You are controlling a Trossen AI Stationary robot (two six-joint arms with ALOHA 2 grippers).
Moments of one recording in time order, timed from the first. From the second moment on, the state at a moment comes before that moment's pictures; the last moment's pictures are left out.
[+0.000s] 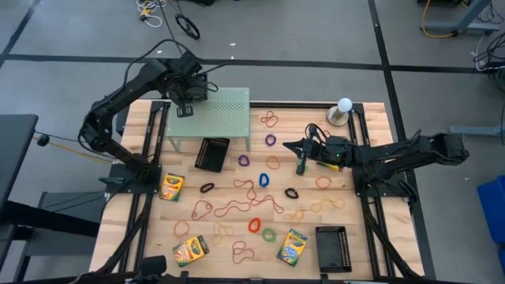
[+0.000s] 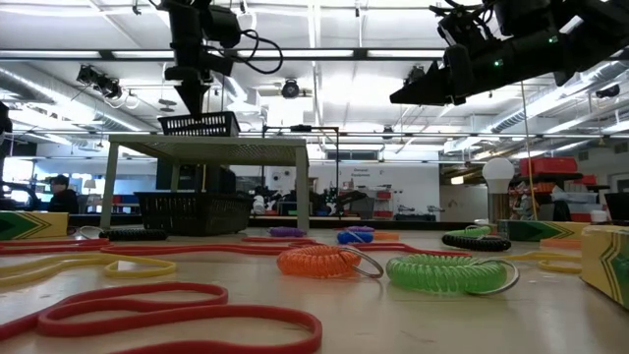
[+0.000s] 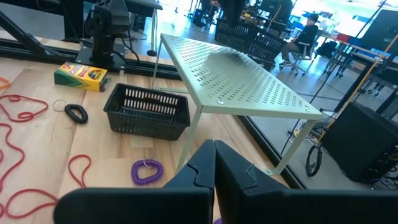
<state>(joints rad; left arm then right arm) 0.78 1.46 1.52 -1.23 -0.29 0.67 -0.07 1.12 0.43 0.51 0.26 -0.23</state>
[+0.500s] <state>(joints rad) 0.75 1.49 1.52 -1.26 -0.29 0.65 -0.07 1.12 0.43 0.51 0.26 -0.23</state>
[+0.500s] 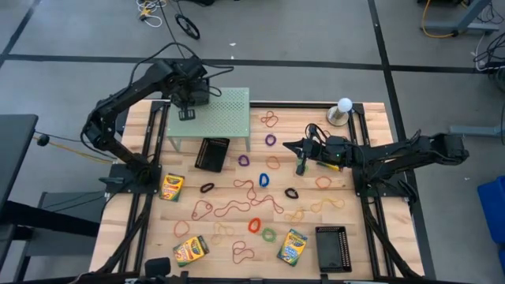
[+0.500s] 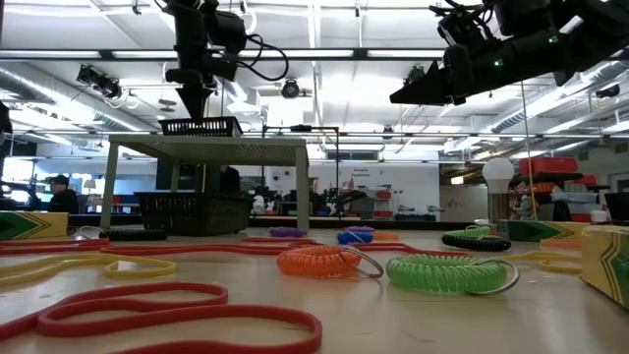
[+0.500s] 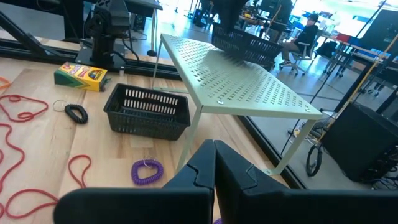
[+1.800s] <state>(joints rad) 0.73 1.47 1.52 -1.27 -0.34 0.67 -0.07 1.12 0.43 0.51 0.26 -0.23</state>
